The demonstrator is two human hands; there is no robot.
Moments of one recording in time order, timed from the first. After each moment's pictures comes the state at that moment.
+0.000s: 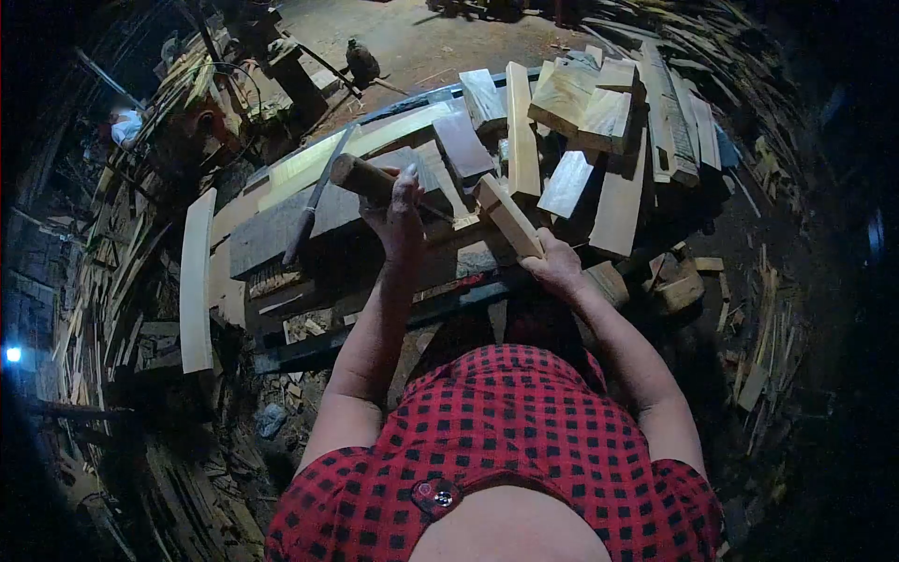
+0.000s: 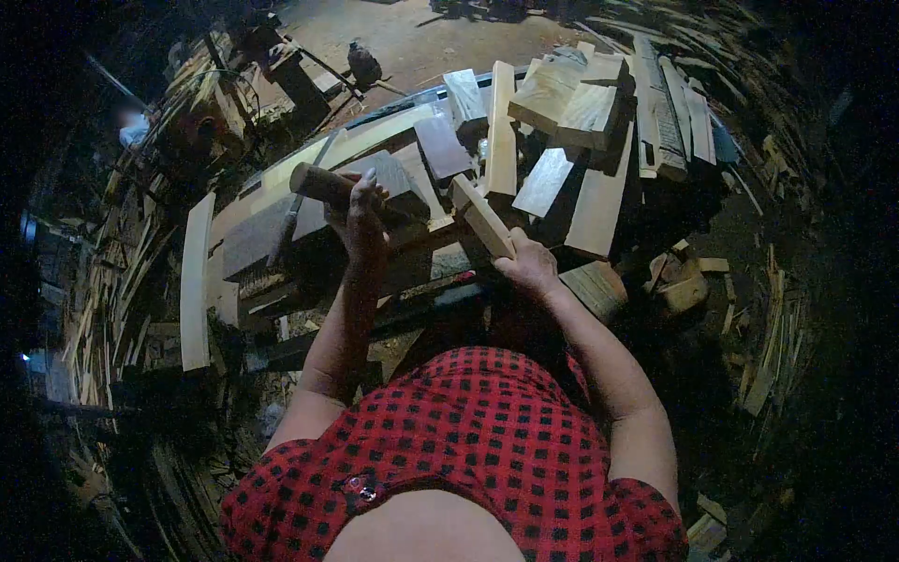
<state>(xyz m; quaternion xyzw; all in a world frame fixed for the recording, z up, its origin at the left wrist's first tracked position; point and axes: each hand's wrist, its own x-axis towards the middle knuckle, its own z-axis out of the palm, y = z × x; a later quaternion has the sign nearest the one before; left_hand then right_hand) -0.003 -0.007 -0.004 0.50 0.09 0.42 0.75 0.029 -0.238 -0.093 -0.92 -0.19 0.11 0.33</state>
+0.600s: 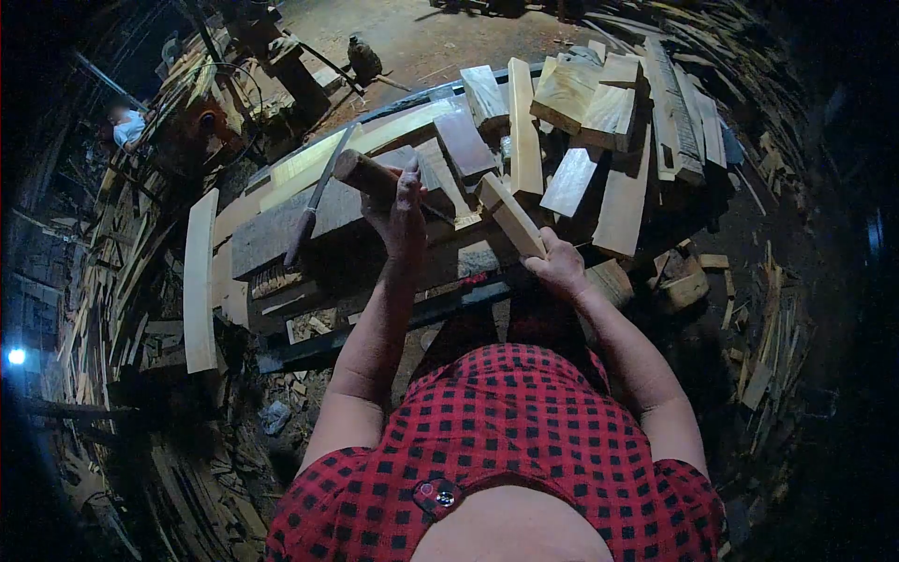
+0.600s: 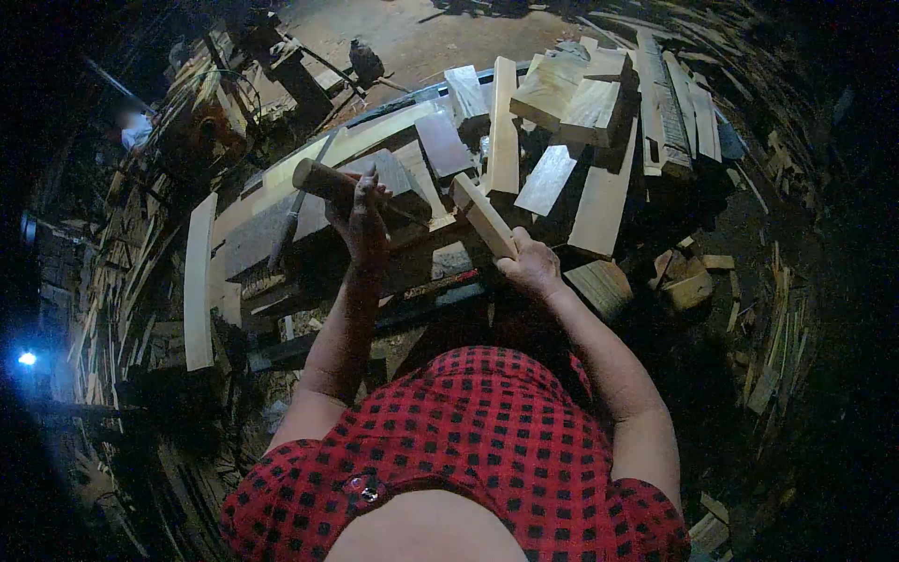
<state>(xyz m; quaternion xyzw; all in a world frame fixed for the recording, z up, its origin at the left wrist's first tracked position) 0.002 -0.004 -0.007 0.56 0.08 0.42 0.71 0.029 -0.236 -0.093 -0.91 -0.18 0.12 0.34</state>
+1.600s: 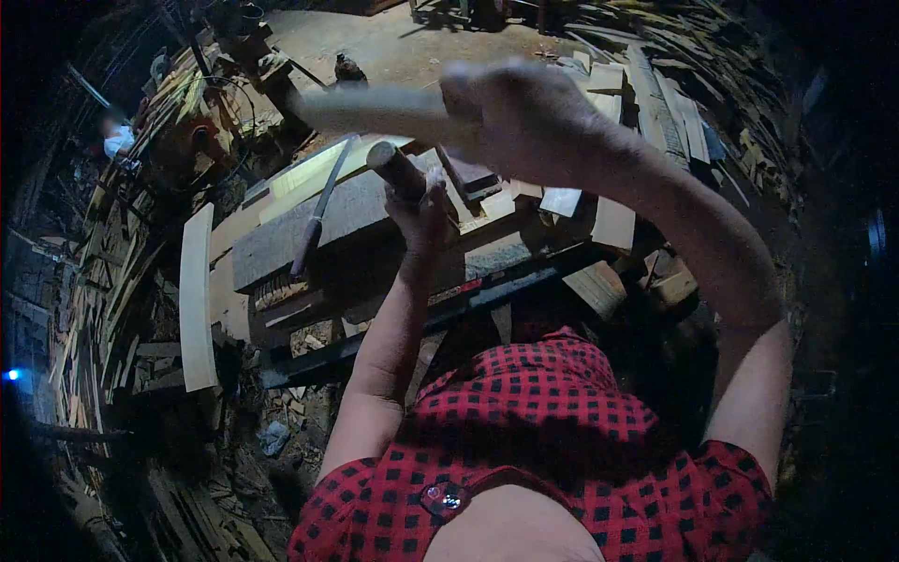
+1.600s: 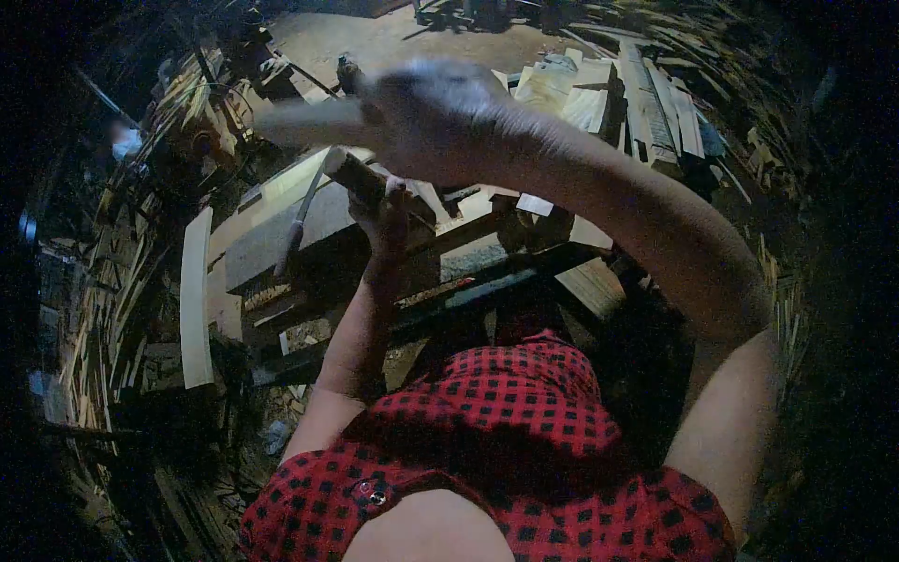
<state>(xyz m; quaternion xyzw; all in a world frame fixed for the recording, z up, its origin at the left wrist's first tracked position) 0.006 -0.004 -0.010 0.61 0.08 0.40 0.68 0.016 -0.155 0.199 -0.83 -0.51 -0.15 0.16</state>
